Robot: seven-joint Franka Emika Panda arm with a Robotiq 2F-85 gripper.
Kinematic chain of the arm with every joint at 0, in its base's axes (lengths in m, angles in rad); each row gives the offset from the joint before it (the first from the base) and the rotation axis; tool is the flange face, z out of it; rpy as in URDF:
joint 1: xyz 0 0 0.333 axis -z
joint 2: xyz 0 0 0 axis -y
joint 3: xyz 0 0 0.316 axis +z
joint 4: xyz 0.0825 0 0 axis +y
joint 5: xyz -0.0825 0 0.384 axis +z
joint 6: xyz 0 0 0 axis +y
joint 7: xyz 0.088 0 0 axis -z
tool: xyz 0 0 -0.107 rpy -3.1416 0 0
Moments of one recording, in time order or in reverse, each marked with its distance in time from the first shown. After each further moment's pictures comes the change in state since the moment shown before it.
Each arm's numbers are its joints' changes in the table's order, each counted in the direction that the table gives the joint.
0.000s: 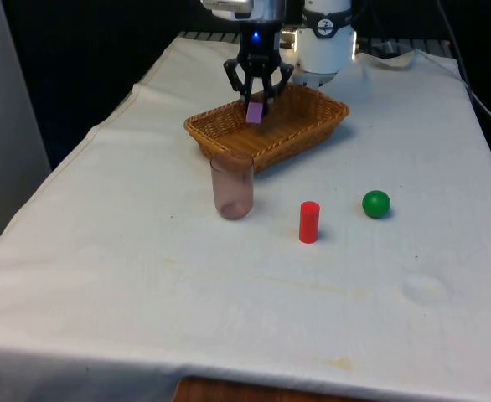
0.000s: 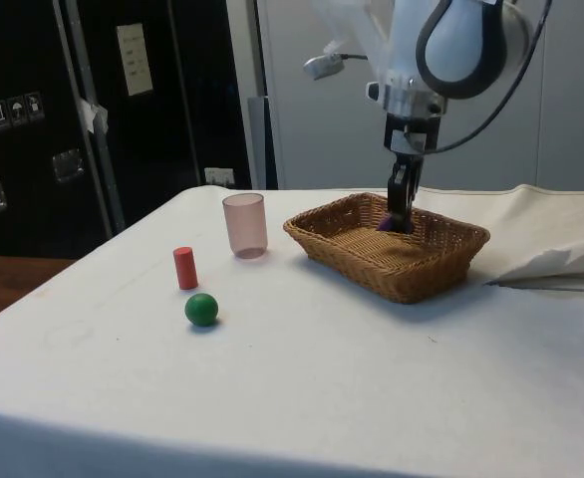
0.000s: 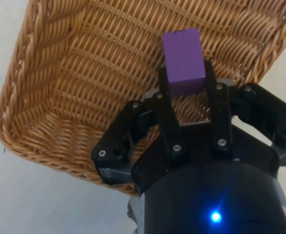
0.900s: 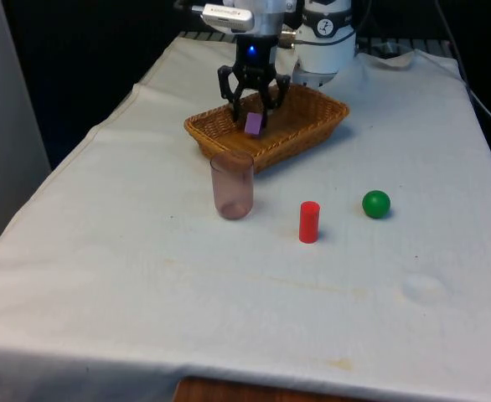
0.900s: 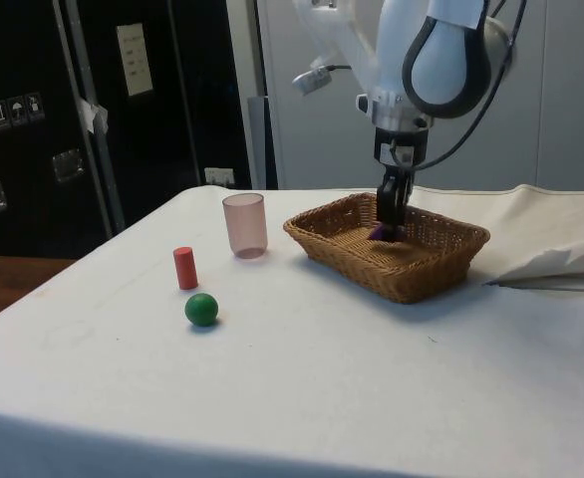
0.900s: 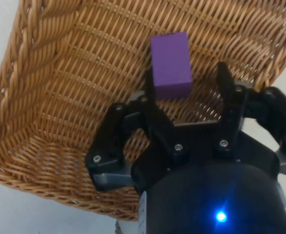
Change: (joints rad) arm 0.000 -0.121 0.024 -0.064 0.000 -0.034 0.056
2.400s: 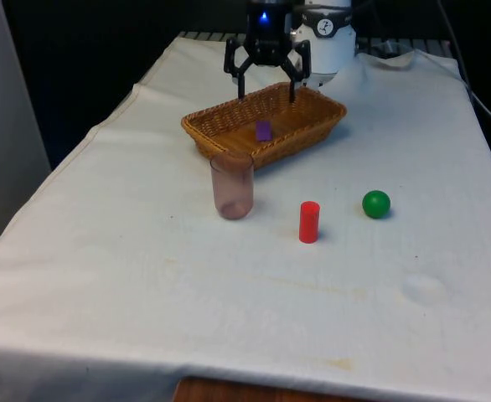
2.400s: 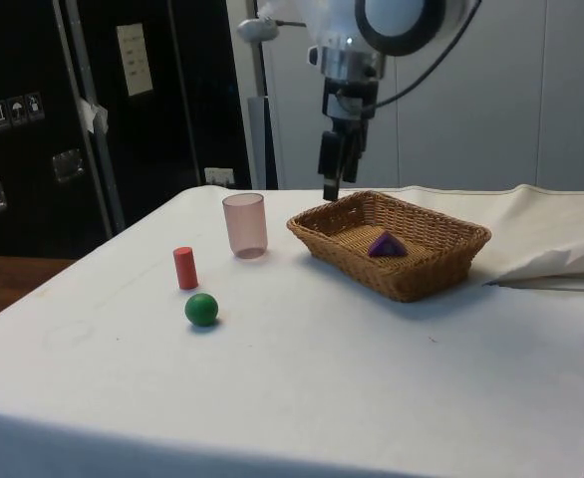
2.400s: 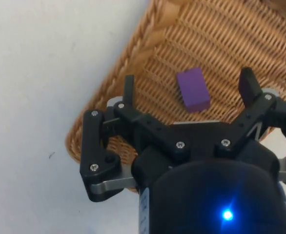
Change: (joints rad) arm -0.006 0.145 0.082 -0.149 0.000 0.248 0.063
